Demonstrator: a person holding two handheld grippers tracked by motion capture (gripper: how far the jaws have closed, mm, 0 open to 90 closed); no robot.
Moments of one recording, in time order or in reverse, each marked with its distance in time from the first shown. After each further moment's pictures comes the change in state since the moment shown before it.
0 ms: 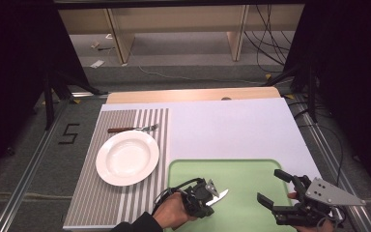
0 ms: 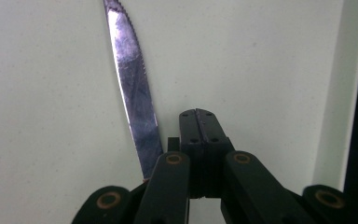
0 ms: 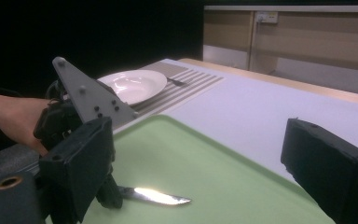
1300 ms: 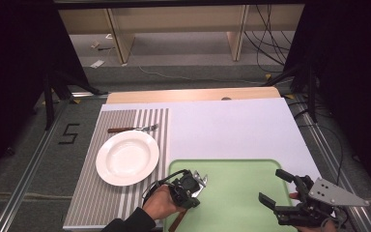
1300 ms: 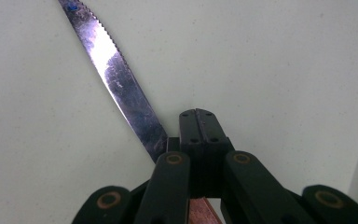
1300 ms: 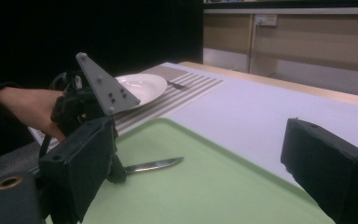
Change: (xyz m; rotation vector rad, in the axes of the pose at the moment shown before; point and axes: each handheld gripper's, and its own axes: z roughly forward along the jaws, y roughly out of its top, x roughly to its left) left arm 0.029 -0.017 -0.019 0.041 0.054 -0.096; right arm -0.001 0.001 -0.004 -0.012 0.001 0.012
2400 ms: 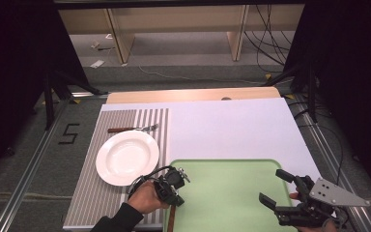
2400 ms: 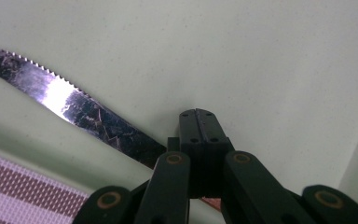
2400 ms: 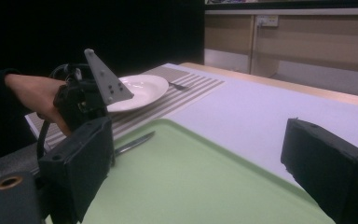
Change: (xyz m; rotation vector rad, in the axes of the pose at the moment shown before) left arm 0.027 -0.025 -0.019 0.086 -0.020 -0.082; right arm 0.000 0.000 -0.001 -0.004 0.005 0.002
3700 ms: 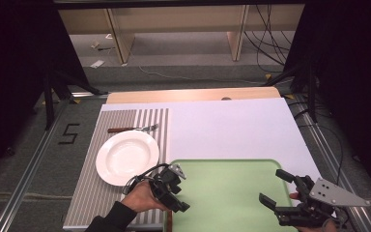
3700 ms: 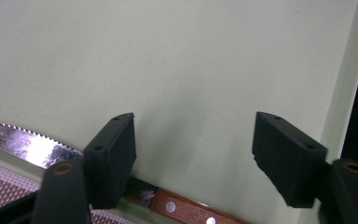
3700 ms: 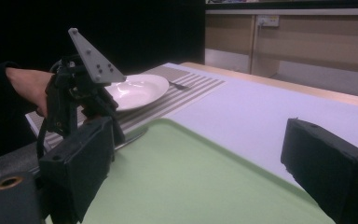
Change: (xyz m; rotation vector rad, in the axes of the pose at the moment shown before) left arm -0.002 -0.006 -0.017 -0.171 -0.052 0.025; right arm 0.000 0.000 0.000 0.001 0.002 -0.006
